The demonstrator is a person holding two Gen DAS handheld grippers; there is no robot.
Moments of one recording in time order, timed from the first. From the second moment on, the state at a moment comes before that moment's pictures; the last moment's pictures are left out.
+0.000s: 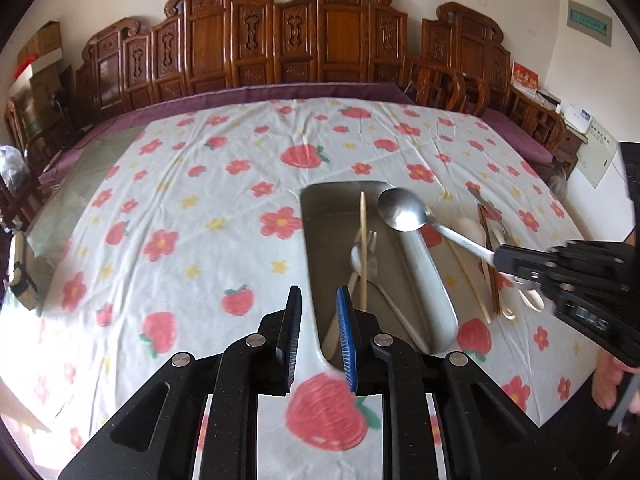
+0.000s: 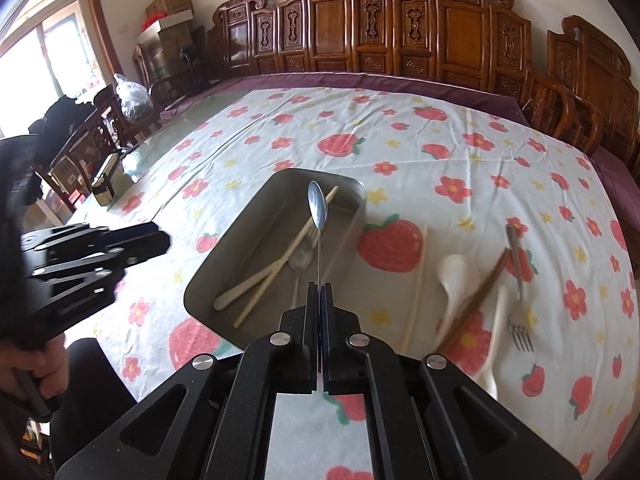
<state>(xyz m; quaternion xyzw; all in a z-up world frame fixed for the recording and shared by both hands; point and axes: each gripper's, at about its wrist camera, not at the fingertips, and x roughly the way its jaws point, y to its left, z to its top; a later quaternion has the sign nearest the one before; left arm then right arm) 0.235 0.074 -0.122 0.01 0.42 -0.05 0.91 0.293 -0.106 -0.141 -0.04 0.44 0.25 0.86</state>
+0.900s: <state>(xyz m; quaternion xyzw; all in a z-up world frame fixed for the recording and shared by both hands) 0.220 0.107 -0.119 0.01 0.40 -0.03 0.92 0.330 -0.030 -0.168 -0.11 0.46 0.20 0.86</state>
